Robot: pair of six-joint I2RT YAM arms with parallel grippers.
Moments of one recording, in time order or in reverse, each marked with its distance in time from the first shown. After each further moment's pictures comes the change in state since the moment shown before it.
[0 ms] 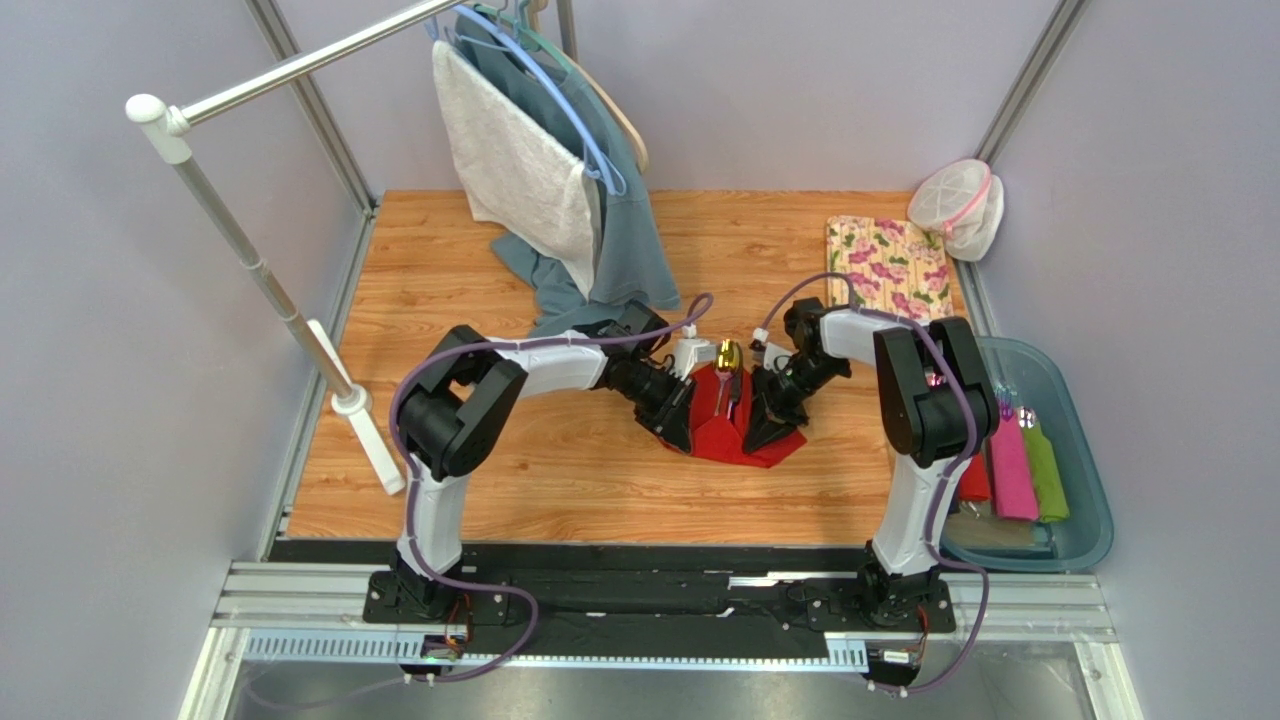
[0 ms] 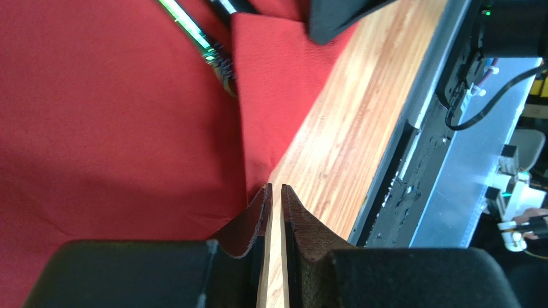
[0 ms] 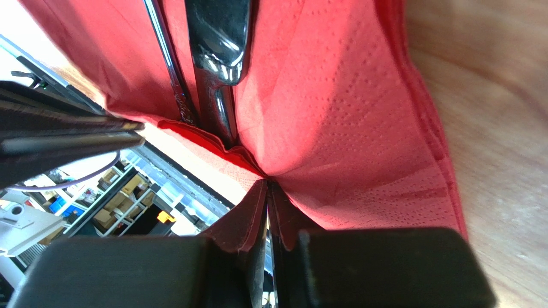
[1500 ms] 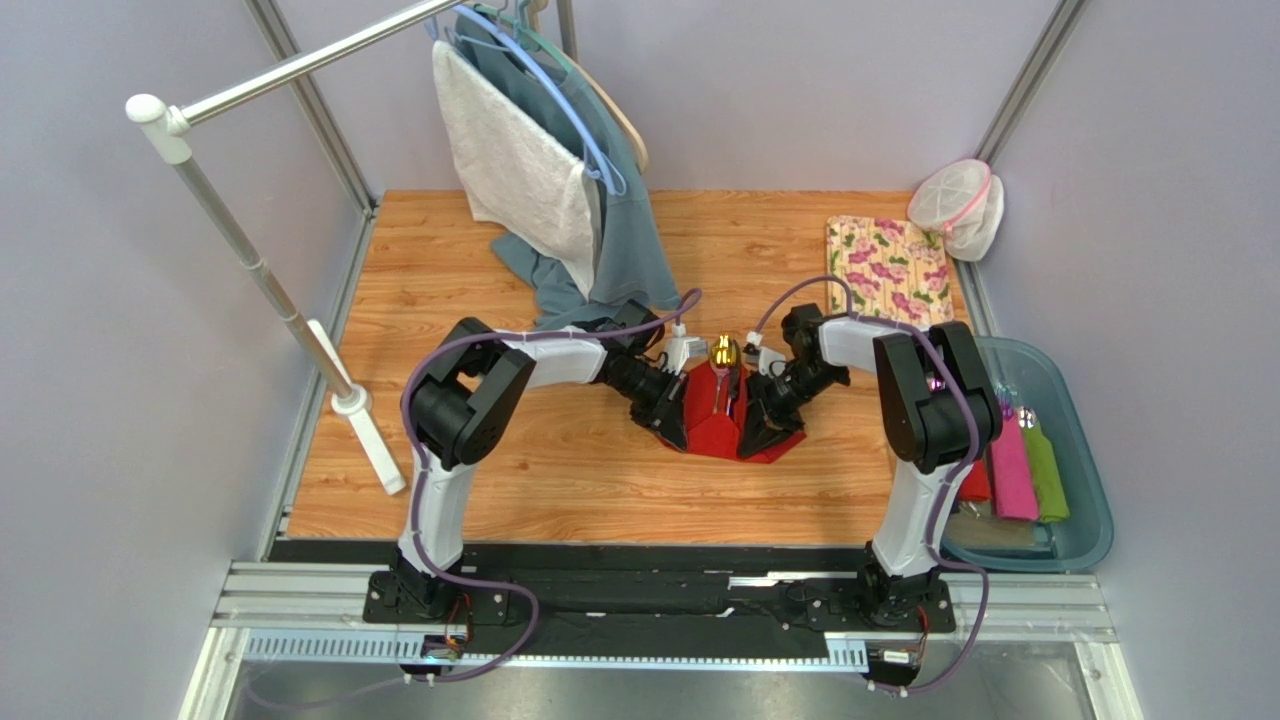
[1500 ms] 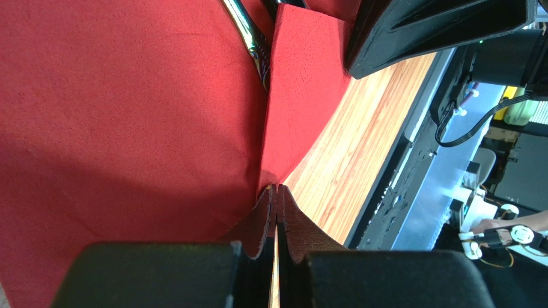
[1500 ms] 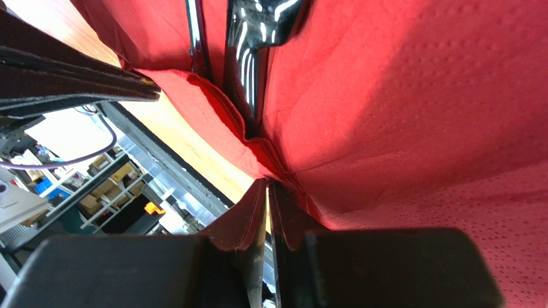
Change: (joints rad) left arm 0.037 0.071 0.025 -0.008 0.021 -0.082; right arm 0.018 -0.031 -0.056 0.054 -0.060 -0.043
